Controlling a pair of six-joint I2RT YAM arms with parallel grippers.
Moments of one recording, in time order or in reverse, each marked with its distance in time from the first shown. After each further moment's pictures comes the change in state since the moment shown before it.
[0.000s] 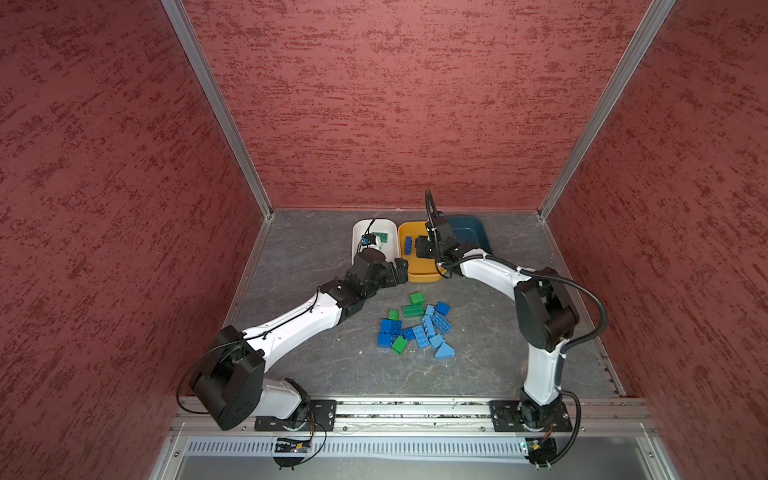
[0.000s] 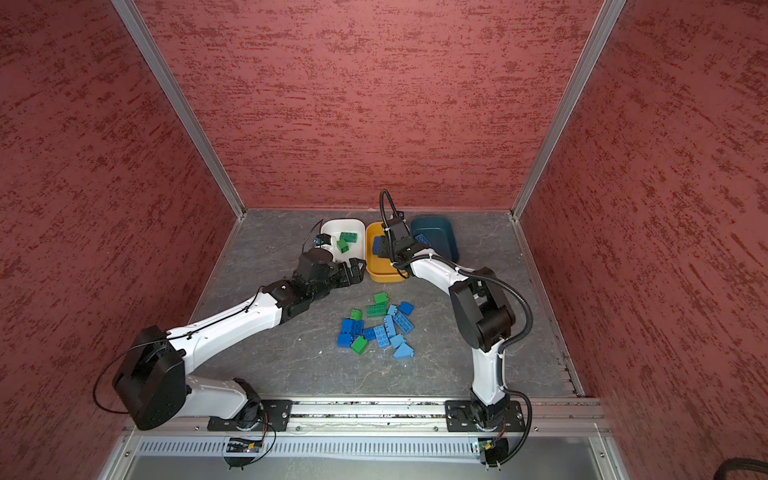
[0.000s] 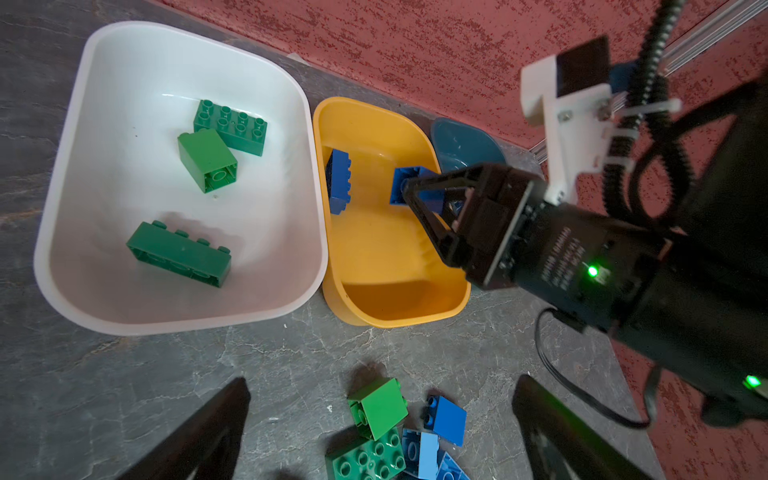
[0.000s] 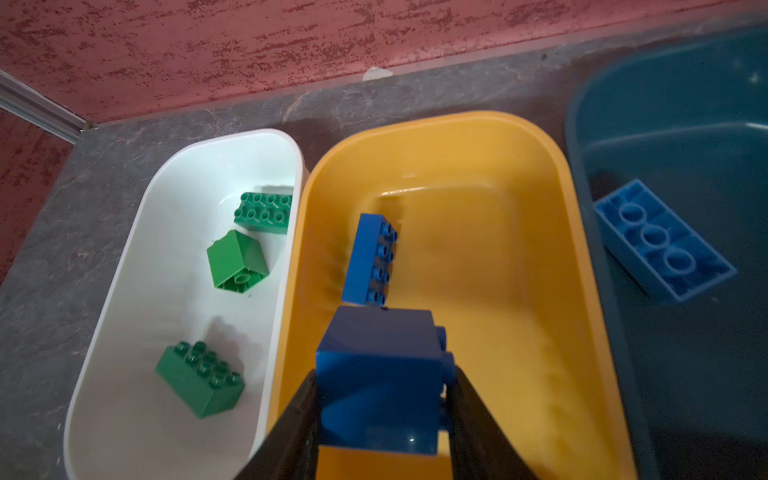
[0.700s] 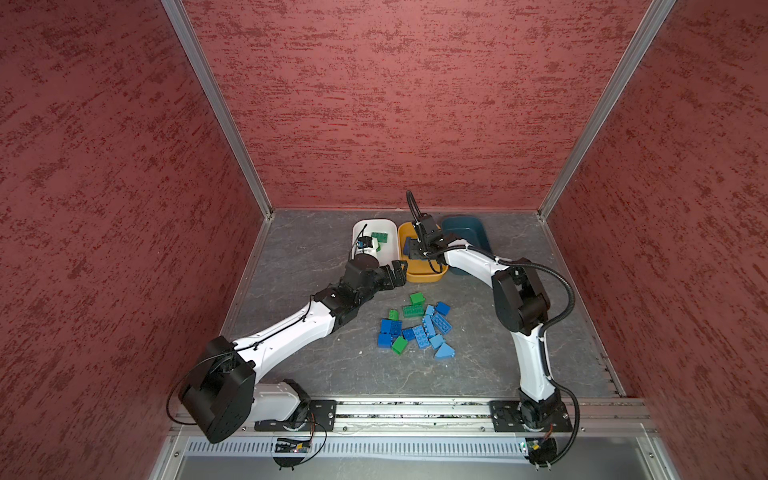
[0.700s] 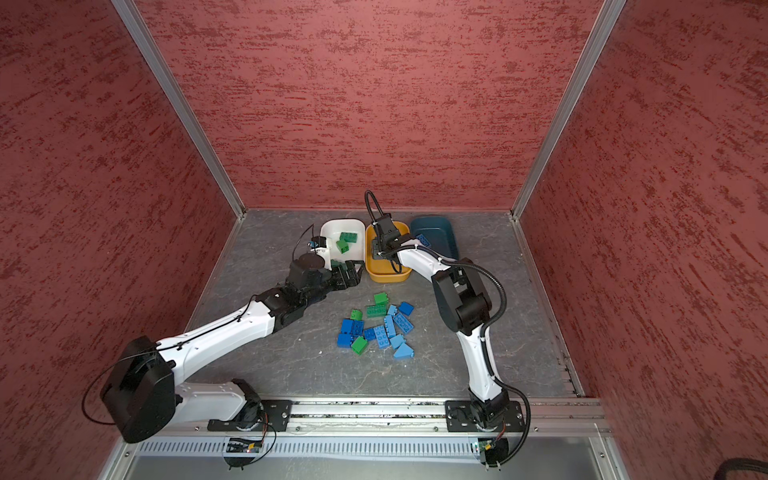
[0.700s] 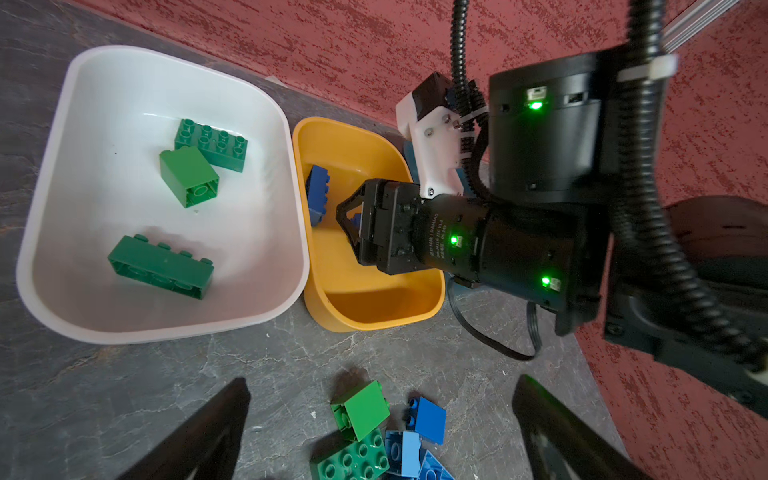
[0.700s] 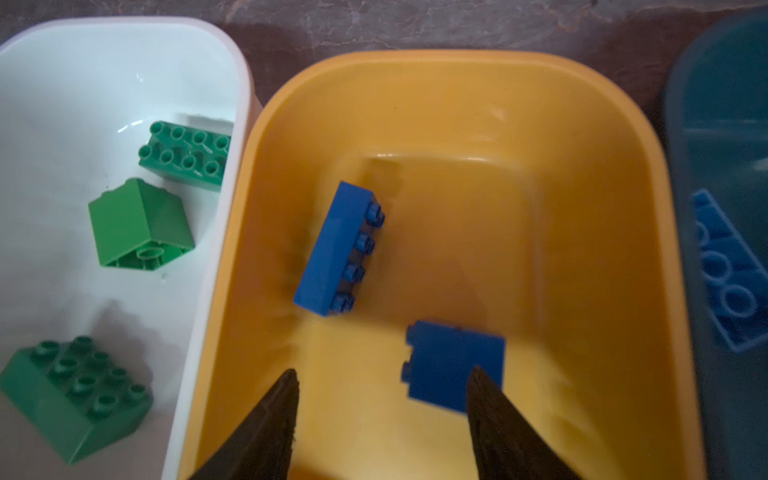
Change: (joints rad) left arm -0.002 -0.055 -0.071 0.100 0.040 0.008; right arm 0.001 0.114 0.148 -0.208 0.031 -0.104
